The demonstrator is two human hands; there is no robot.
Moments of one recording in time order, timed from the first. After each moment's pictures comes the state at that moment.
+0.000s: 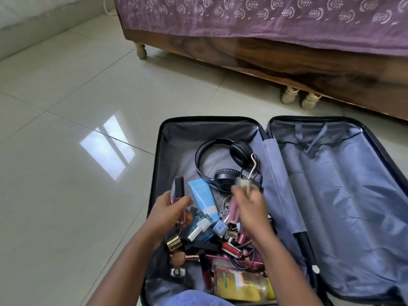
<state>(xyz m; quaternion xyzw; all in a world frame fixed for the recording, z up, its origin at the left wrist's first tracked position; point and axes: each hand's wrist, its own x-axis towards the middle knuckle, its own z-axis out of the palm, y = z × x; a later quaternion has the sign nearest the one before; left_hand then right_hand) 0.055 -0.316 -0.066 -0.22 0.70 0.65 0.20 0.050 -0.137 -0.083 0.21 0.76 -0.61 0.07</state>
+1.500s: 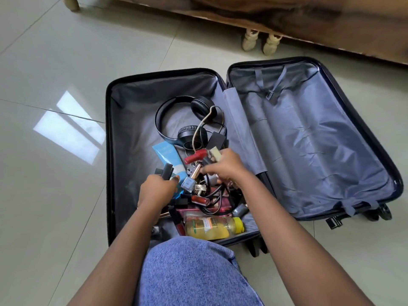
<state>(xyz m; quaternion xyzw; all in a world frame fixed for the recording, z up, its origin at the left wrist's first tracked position) 0.067 -0.262 -0.129 -0.27 0.85 0.38 0.25 0.049 -0.085 -0.102 0.20 0.83 -0.47 0.25</state>
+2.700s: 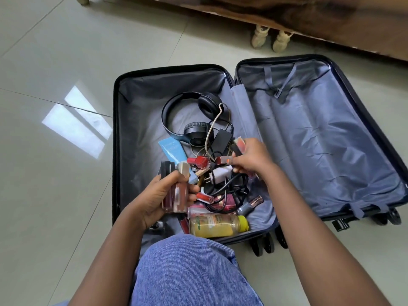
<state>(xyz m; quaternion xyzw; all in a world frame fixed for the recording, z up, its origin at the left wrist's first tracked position) 0.091 -0.277 -0.086 -0.21 0.54 0.72 0.38 0.045 -0.046 -0.103 0.22 0.88 -0.39 0.18</state>
